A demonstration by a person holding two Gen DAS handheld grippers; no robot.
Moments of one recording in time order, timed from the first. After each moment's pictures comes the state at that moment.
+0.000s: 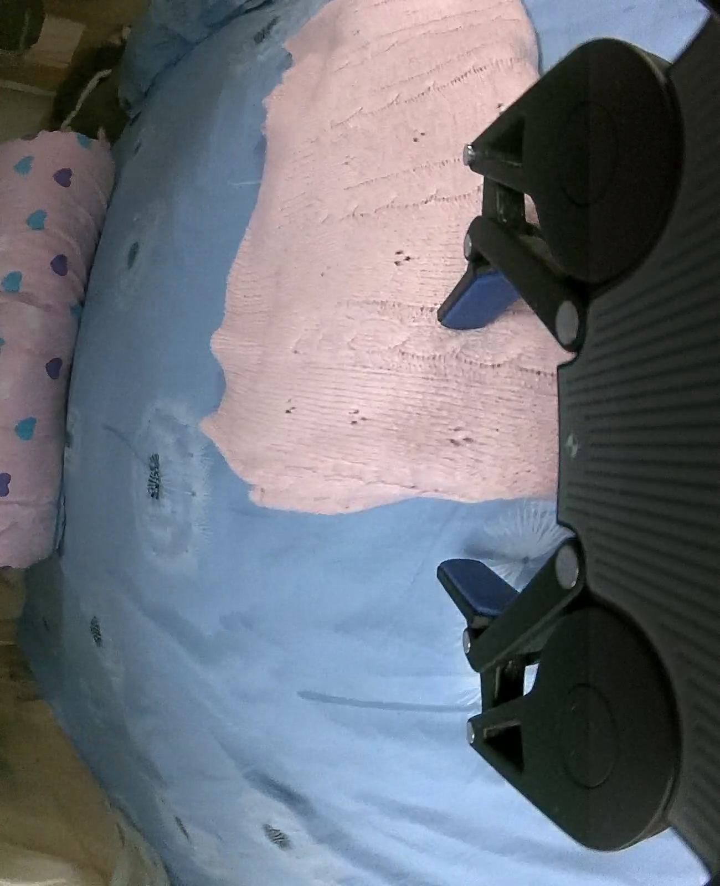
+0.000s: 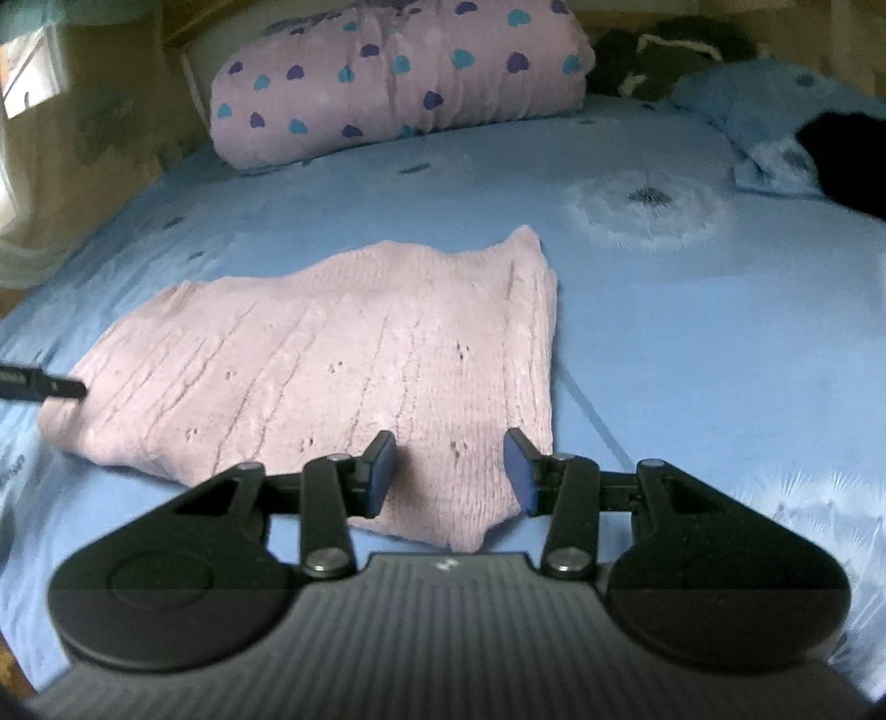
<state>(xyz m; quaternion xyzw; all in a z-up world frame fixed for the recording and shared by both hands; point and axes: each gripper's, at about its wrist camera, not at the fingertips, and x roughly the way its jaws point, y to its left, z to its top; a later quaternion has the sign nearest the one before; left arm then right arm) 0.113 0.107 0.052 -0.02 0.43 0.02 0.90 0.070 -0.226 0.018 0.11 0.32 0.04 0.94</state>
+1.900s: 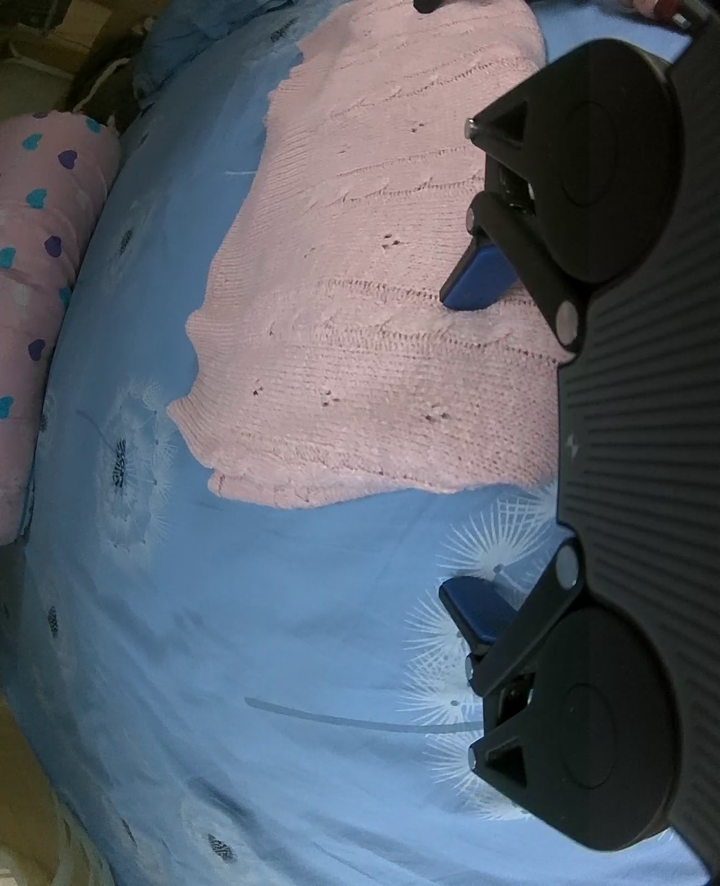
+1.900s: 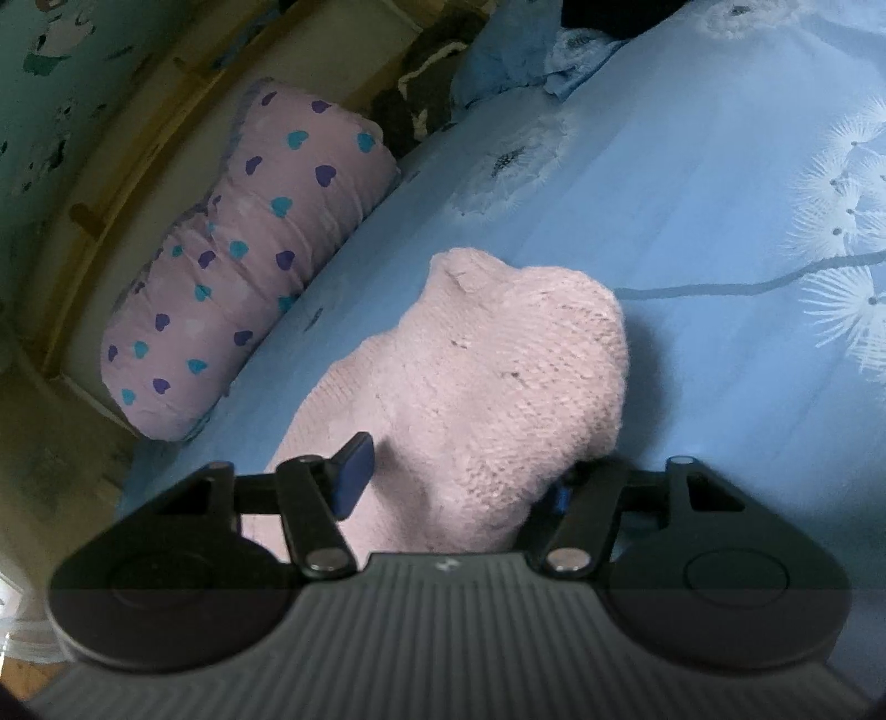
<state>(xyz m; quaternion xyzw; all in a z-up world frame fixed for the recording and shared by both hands) 0.119 0.119 0.040 -0.06 0.45 0.02 0.89 0.081 -0.191 -0.030 0.42 0.19 -0.12 0.88</state>
